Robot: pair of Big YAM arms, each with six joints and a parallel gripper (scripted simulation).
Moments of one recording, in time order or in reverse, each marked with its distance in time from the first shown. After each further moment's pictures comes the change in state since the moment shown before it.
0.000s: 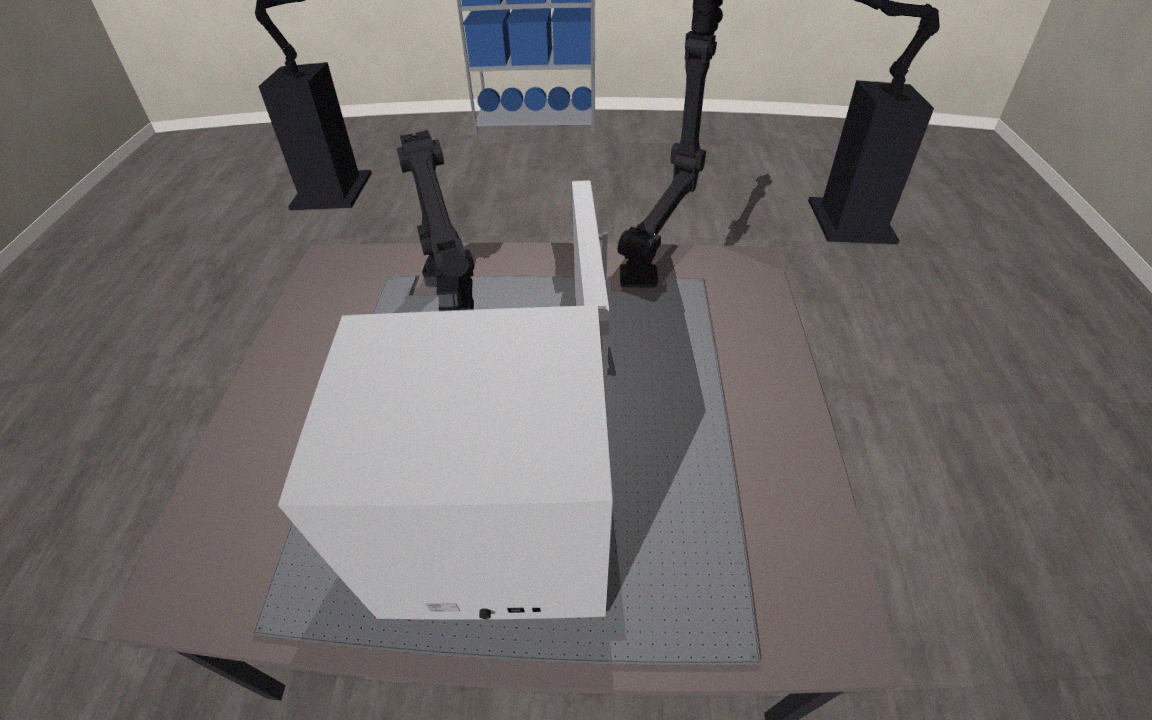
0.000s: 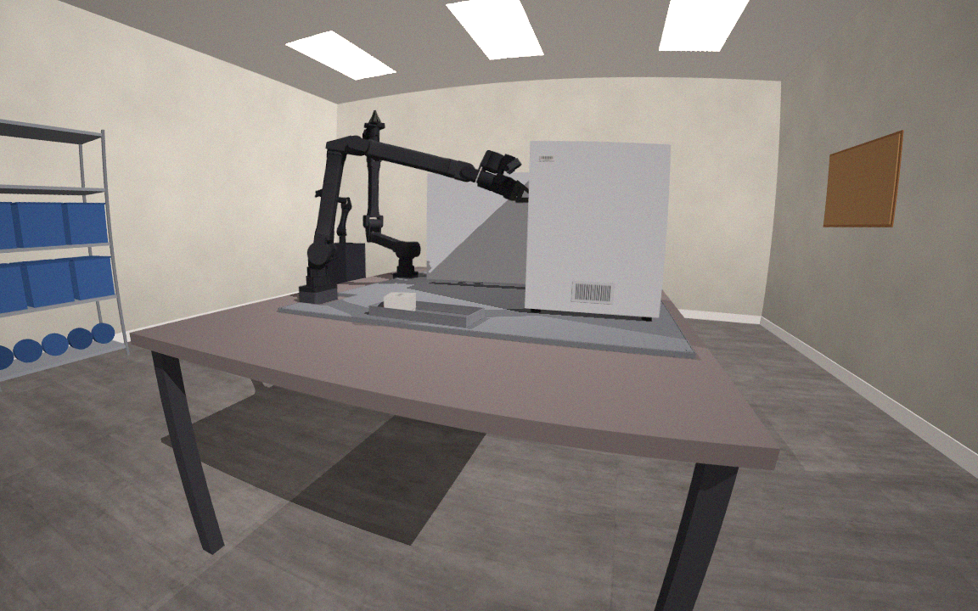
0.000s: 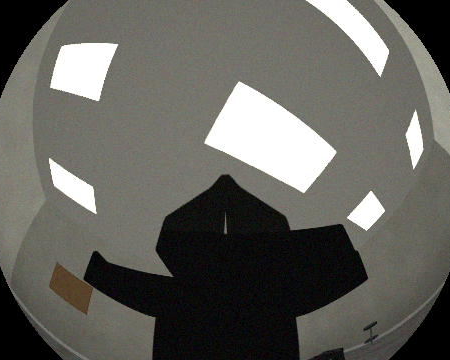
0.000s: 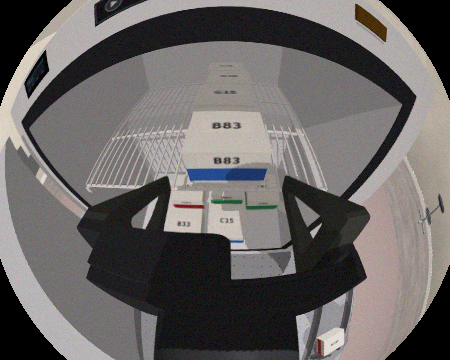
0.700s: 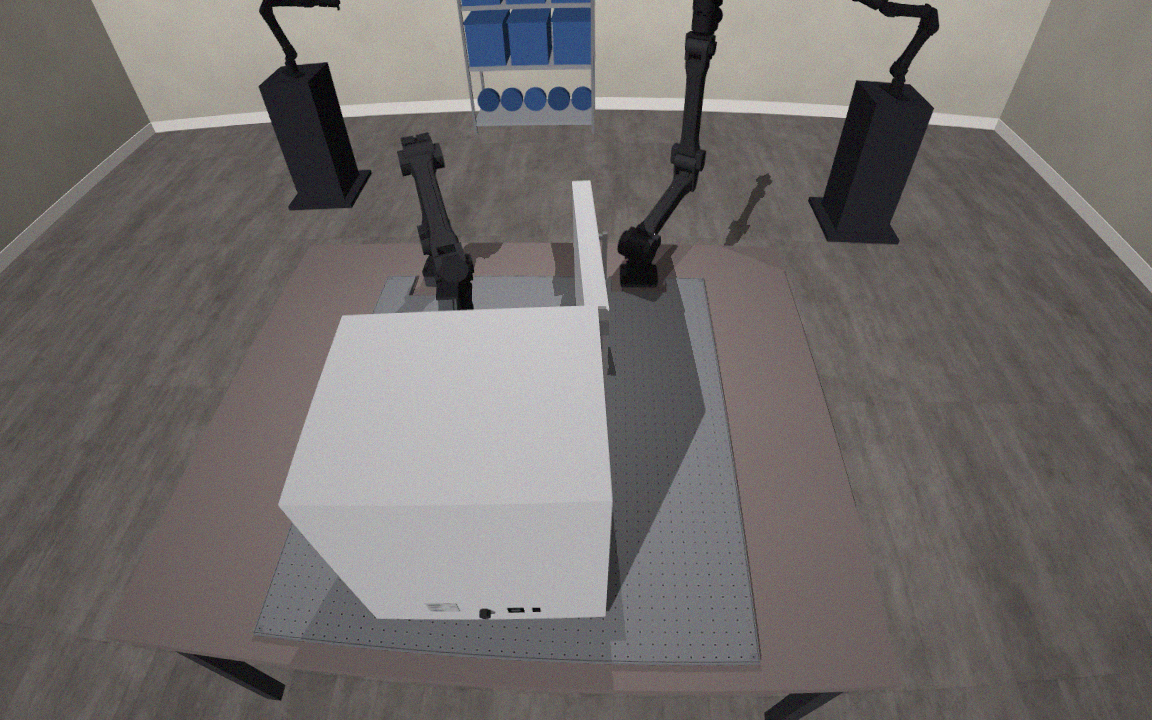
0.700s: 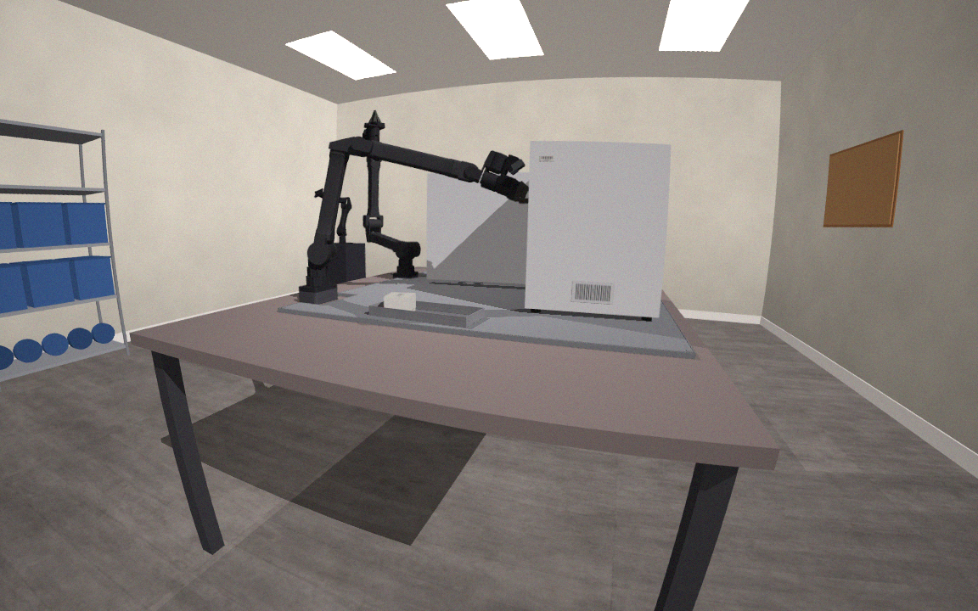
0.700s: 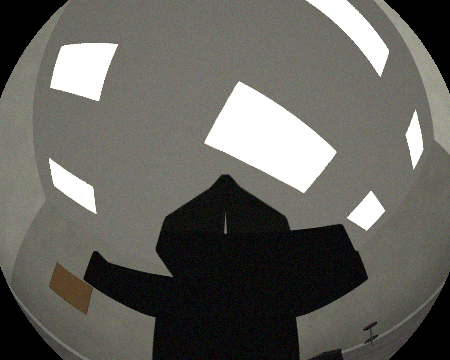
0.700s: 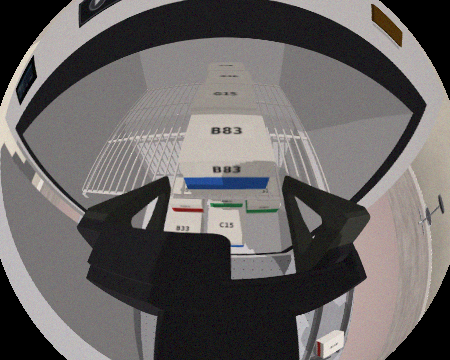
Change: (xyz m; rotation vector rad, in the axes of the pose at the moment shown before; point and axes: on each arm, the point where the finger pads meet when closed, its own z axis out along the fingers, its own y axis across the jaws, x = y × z) left arm 0.000 0.000 0.000 0.000 0.000 0.000; right arm -0.002 0.000 0.012 0.000 0.004 -0.001
